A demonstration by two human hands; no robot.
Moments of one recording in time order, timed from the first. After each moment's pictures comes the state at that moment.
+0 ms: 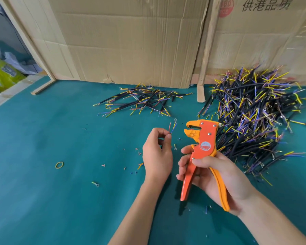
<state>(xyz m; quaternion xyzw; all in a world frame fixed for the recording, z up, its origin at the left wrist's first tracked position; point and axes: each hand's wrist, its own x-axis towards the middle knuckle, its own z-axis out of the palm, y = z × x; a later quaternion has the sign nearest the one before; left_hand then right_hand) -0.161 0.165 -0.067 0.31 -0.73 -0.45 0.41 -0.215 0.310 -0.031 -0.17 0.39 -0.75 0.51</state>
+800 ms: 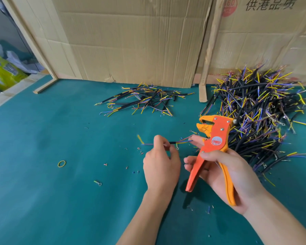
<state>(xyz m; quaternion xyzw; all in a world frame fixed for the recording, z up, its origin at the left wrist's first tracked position) -0.148 0.183 -0.070 0.39 -0.79 -0.30 0.35 -0.215 0.311 -0.021 -0.13 0.42 -0.79 0.43</state>
